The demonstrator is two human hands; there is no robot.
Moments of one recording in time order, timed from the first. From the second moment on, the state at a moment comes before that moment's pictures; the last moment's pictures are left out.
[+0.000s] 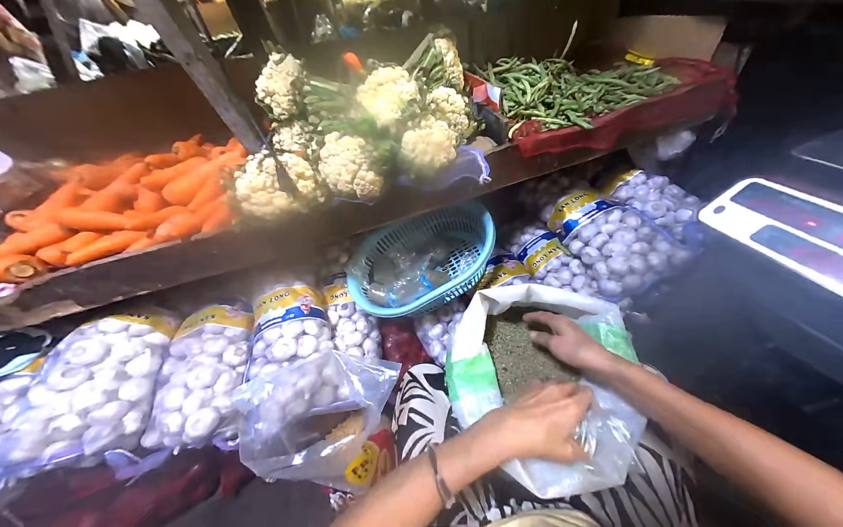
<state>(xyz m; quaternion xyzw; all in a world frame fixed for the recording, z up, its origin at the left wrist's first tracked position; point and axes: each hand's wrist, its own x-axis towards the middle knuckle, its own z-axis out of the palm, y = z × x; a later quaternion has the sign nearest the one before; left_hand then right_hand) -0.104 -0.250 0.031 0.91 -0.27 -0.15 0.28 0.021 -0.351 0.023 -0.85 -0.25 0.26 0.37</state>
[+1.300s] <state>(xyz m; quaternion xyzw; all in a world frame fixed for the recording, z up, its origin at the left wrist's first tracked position) -0.040 -0.204 0.118 0.89 0.05 -0.20 0.41 0.001 -0.315 0.120 -0.35 0.14 0.24 0.89</state>
